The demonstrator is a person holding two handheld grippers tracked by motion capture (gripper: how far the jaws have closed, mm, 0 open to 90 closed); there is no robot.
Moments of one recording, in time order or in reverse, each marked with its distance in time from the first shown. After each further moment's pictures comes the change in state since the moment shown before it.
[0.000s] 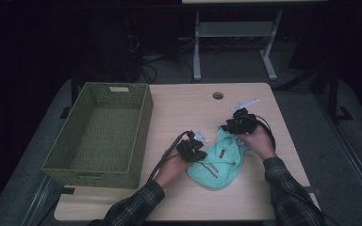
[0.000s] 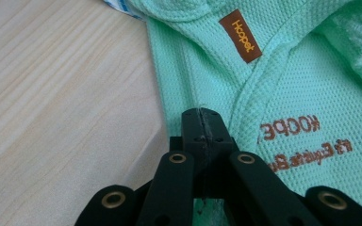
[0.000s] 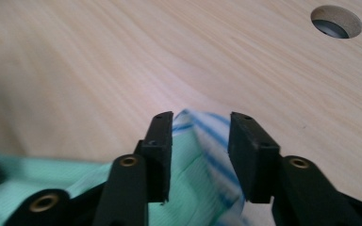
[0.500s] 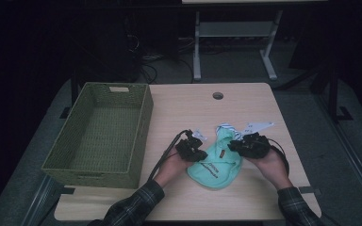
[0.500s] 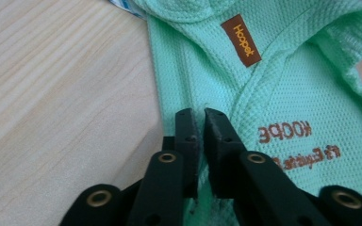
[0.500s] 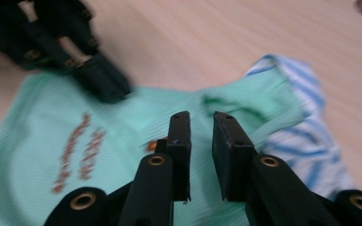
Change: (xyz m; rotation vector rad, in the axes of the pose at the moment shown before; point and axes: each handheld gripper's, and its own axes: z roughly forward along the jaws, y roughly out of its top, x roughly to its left) left arm 0.004 -0.001 0.000 -0.021 -0.039 -0.075; right arm 0.052 -0.052 -0.054 -0.056 0.056 -0.053
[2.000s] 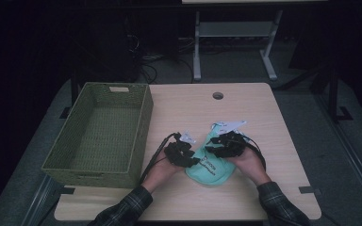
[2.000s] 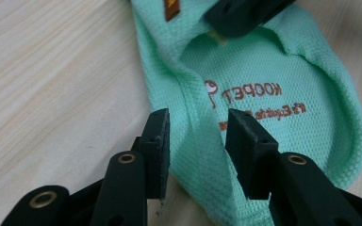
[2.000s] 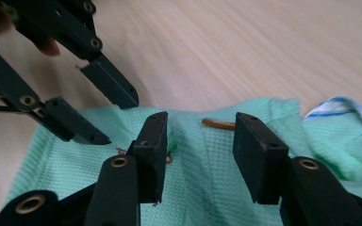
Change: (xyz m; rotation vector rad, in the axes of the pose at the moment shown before) left arm -0.002 -0.023 -0.032 -0.006 0.035 0.005; right arm 0.034 0.033 0.048 0.005 0.058 -0.072
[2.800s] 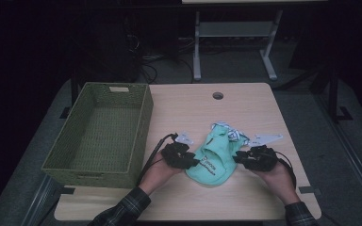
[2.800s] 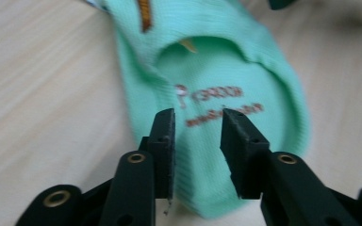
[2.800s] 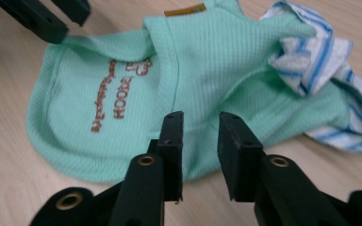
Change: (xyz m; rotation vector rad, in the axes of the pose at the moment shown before) left arm -0.008 0.001 -0.020 -0.042 -0.038 -0.016; right arm -0.011 -0.069 -0.063 -0.007 -0.037 0.123
